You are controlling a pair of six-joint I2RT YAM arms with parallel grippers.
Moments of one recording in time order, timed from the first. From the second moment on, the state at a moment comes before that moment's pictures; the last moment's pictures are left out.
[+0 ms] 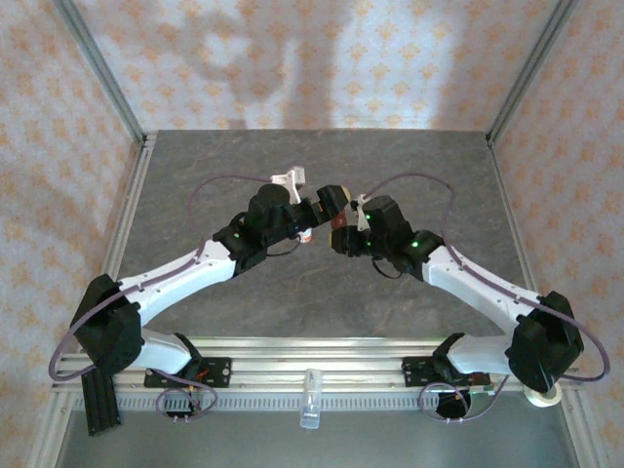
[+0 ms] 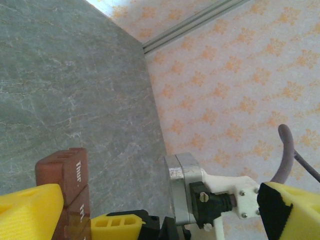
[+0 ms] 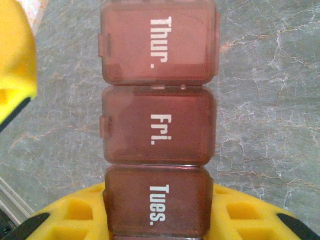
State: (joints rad) left arm -0.71 1.39 1.00 0.14 0.11 -1.05; right arm 0.66 1.25 0.89 -0.36 -0.17 0.54
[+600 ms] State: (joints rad) left arm -0.72 1.43 1.00 0.14 0.13 -1.07; right arm 0.66 1.24 0.89 -0.35 -0.17 0.55
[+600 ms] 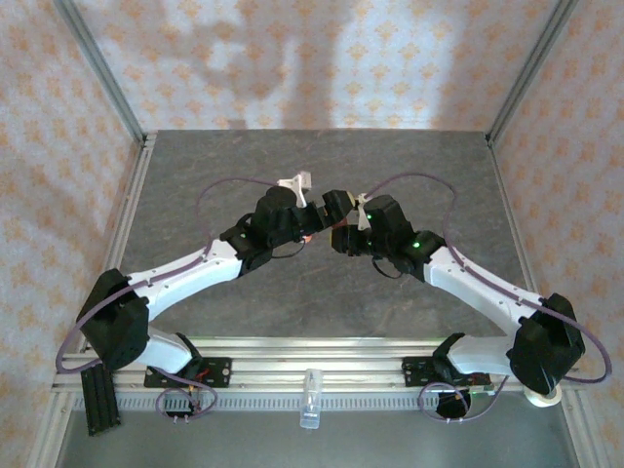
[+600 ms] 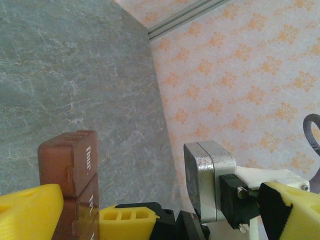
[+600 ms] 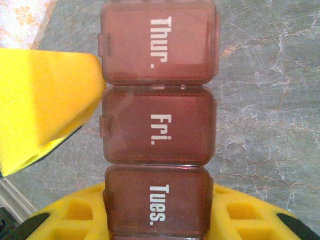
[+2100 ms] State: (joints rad) left arm -0.74 1.44 1.02 0.13 0.06 -1.04; right arm 0.66 1.24 0.87 -0.33 -0.17 0.56
